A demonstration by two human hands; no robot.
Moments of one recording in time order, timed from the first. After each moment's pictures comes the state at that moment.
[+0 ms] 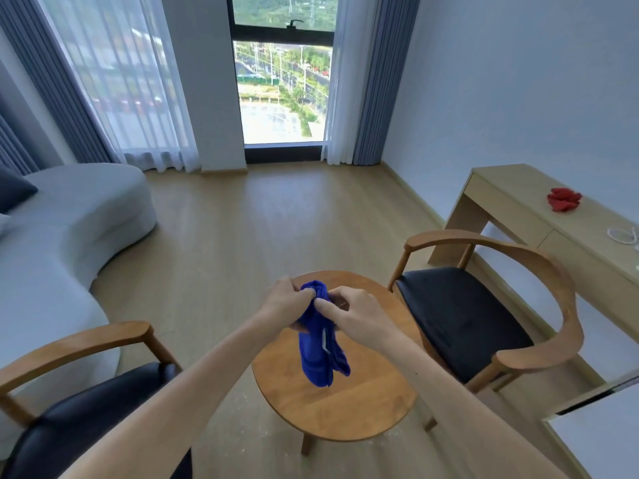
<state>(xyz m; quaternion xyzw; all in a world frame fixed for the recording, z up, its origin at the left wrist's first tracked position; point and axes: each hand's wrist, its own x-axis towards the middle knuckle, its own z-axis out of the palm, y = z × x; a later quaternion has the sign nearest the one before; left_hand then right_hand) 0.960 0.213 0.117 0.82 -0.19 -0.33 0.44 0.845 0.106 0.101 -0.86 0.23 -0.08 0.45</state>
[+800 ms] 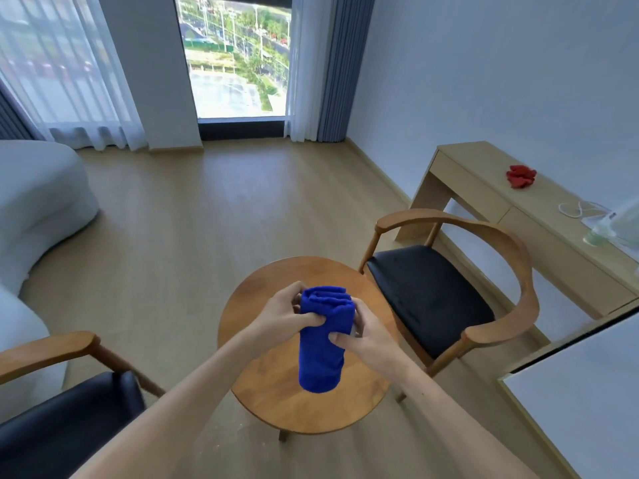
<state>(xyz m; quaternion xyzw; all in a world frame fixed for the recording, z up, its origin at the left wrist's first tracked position) 0.972 0.178 0.045 0.69 -0.37 -0.40 0.47 0.808 0.072 0.034 -0.73 0.25 -0.12 0.63</state>
